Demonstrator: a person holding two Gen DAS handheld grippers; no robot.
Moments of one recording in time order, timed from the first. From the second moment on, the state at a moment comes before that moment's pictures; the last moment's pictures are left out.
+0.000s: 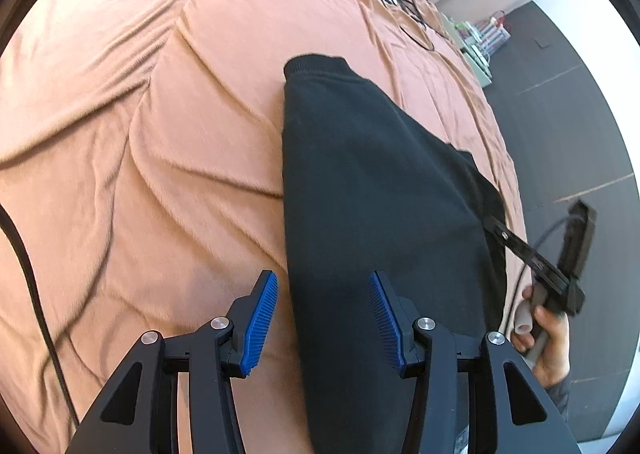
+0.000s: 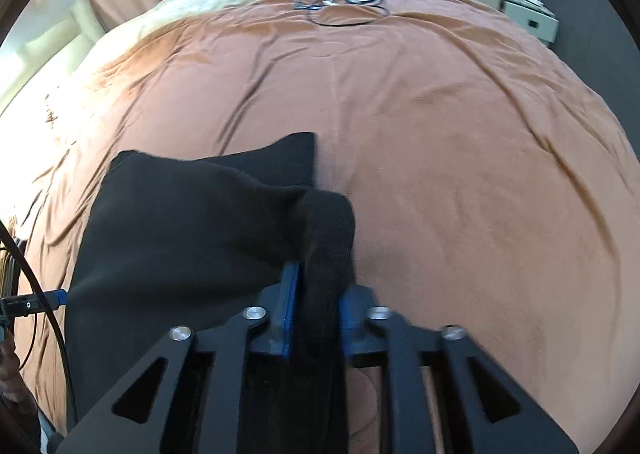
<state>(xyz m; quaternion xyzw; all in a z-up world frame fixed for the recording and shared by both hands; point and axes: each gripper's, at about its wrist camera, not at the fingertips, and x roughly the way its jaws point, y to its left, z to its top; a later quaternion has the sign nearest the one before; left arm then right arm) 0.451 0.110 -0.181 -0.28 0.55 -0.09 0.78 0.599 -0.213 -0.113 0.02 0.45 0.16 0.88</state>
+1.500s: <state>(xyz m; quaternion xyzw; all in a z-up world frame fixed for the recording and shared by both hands) 0.528 0.144 -0.211 -0.38 0.53 -0.10 0.75 0.638 -0.304 -0.150 0.20 0.51 0.31 0.77</state>
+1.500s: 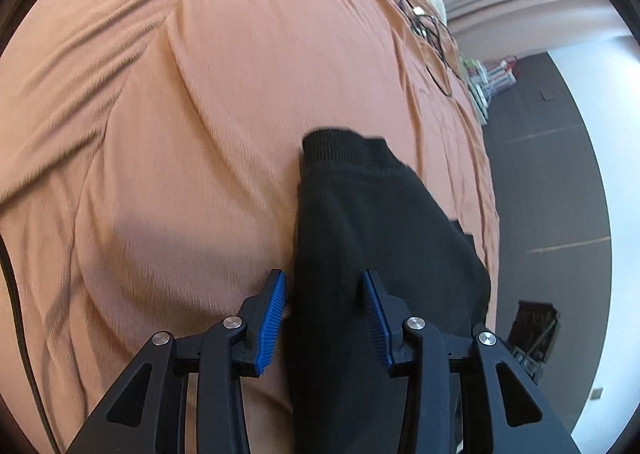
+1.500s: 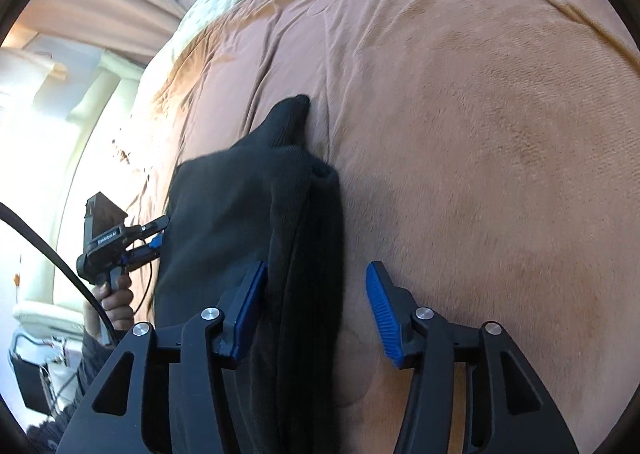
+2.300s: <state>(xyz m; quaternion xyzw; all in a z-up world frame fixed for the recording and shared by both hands) 0.525 0.120 -0.172 -0.34 0.50 -0.12 0.79 0.647 -0.242 -0.134 0.18 0.45 0.31 0.82</state>
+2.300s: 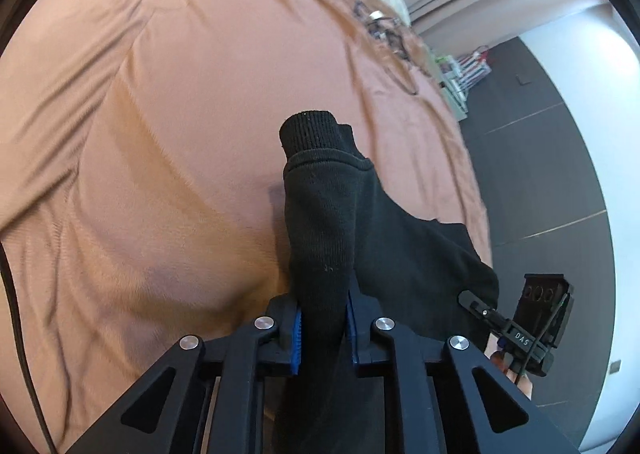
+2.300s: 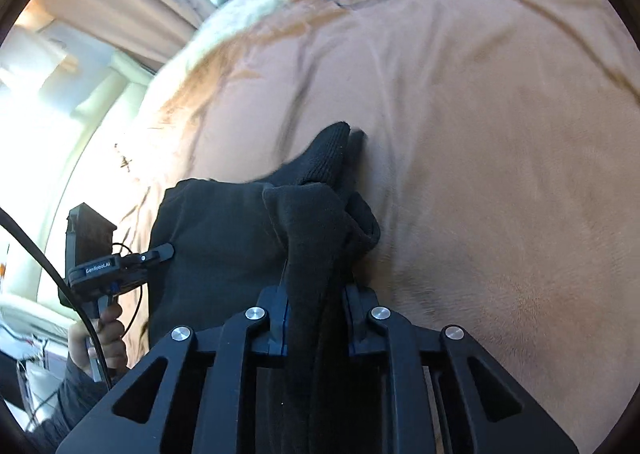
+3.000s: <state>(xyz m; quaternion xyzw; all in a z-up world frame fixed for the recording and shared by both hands) 0.393 0.058 0.008 -0.29 0.39 -0.17 0.86 0.464 -0.301 -0.017 0.14 0.32 0.31 0.88</state>
